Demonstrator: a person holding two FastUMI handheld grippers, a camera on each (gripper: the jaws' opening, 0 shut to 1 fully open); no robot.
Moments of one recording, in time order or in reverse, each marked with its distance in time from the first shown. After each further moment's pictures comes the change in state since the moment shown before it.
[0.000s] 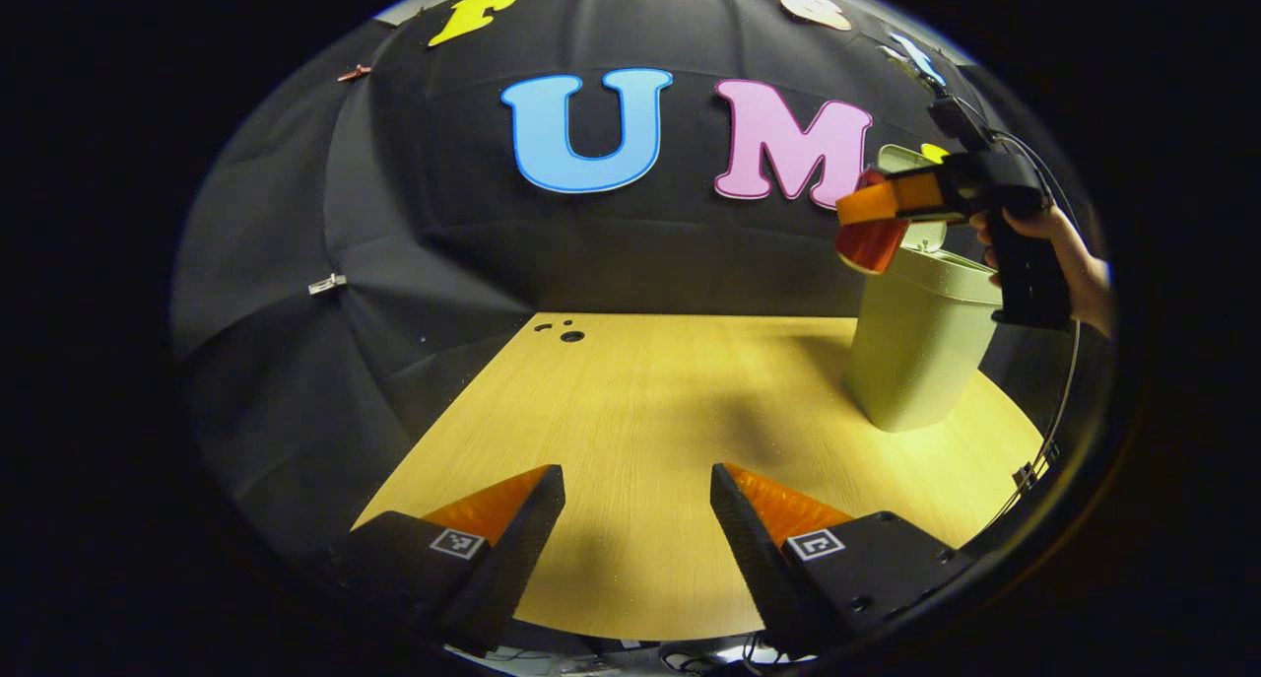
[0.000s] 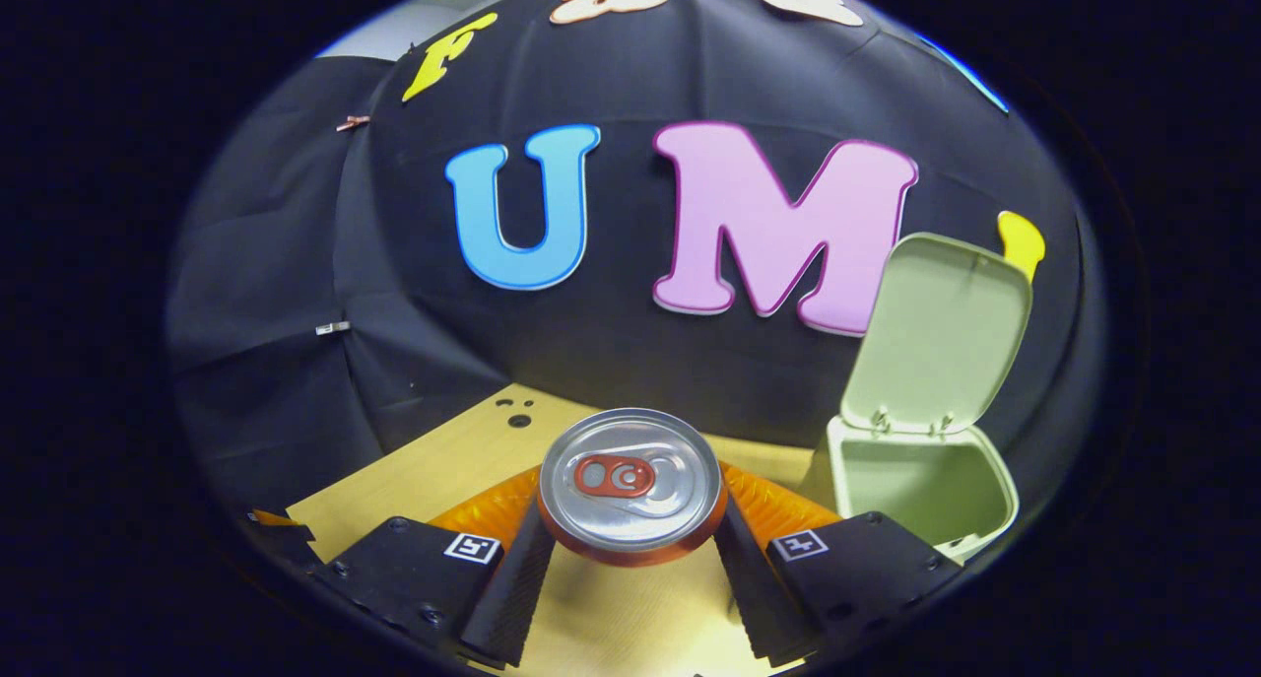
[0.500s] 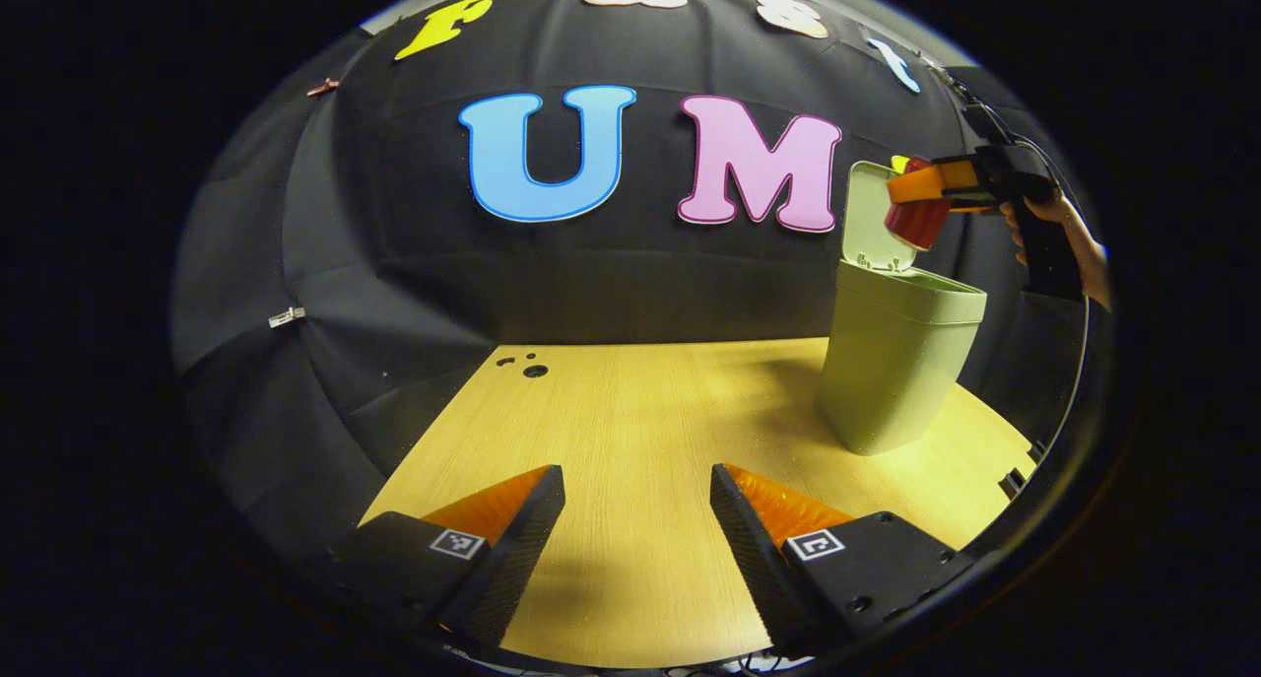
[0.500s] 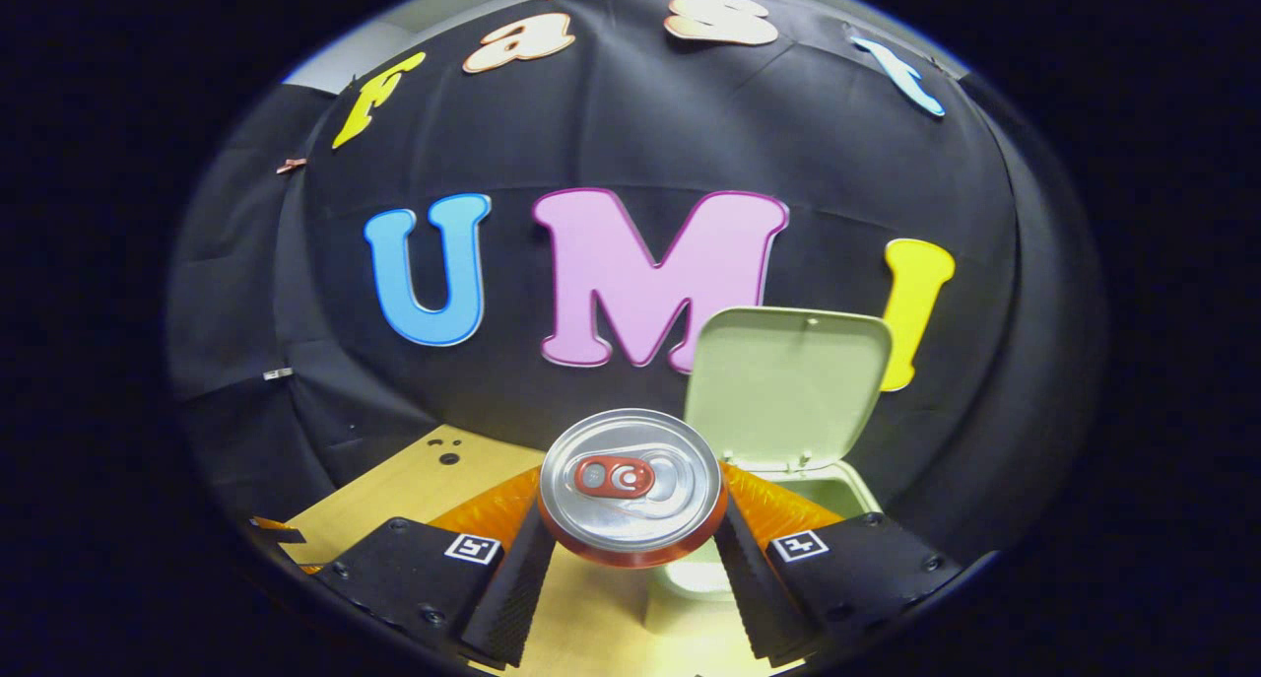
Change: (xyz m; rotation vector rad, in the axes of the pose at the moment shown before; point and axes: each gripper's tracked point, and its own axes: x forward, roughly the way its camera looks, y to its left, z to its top) left arm 0.024 -0.020 0.036 0.032 -0.045 -0.077; right arm -0.052 -0.115 0.046 0.051 -0.080 -0.198
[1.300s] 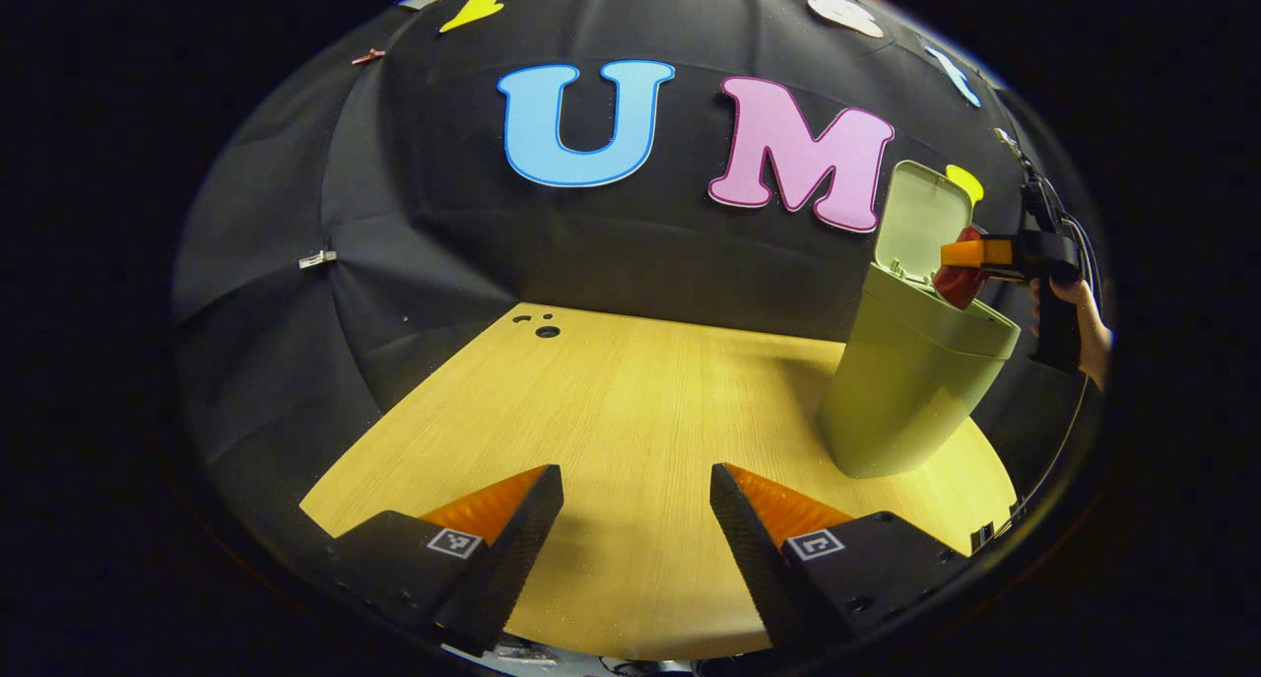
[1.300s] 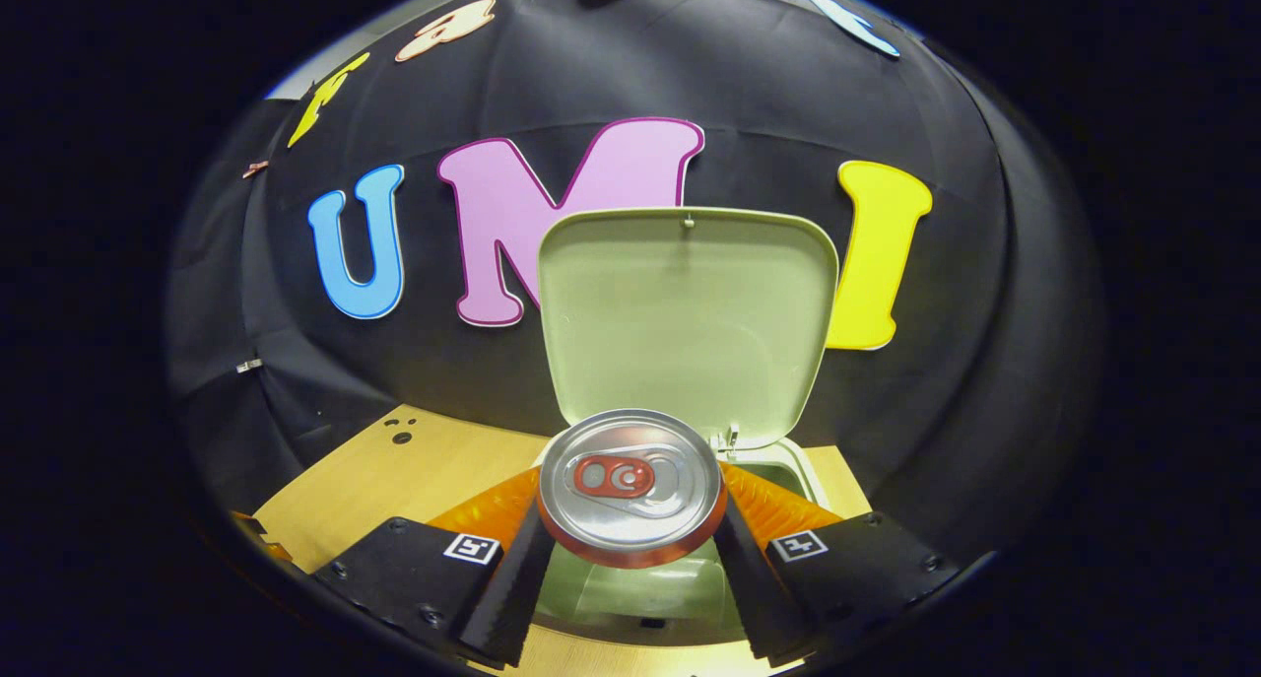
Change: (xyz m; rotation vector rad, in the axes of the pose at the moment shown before) left arm 0.007 -0.053 -0.007 -0.162 0.085 0.131; right arm 0.057 -0.089 -0.070 0.046 0.114 0.006
